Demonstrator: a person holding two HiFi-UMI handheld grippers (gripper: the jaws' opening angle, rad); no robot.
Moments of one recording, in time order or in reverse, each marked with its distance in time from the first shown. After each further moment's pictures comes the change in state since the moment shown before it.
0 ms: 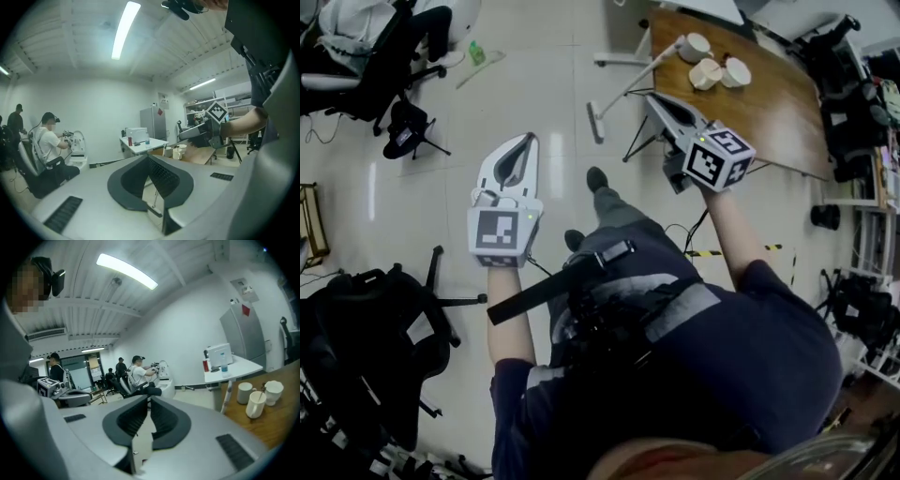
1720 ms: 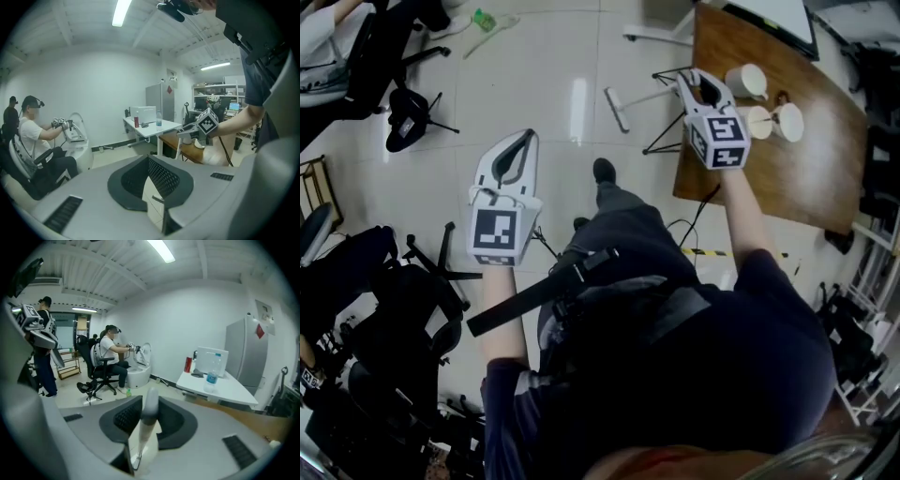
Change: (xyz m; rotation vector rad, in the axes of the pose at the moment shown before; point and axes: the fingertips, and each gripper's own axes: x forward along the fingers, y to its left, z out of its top) left arm 0.231 0.108 -0.032 -0.035 0.262 0.028; right arm 0.205 -0.287 -0.009 -0.335 0.205 -0.245
